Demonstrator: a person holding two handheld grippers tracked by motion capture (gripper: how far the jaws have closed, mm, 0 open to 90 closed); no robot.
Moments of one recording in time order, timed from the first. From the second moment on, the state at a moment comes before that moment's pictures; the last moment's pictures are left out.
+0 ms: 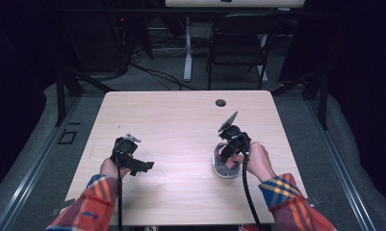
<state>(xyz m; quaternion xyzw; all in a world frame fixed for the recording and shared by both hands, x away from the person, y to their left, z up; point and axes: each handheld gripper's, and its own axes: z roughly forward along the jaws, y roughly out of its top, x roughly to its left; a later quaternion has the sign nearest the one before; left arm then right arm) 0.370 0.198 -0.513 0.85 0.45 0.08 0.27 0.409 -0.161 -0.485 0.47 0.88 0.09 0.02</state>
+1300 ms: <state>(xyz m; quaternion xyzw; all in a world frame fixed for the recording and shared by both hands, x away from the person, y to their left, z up) 0.371 0.197 -0.513 0.85 0.45 0.08 0.28 0.371 -0.236 -0.447 0.43 0.89 0.16 0.08</state>
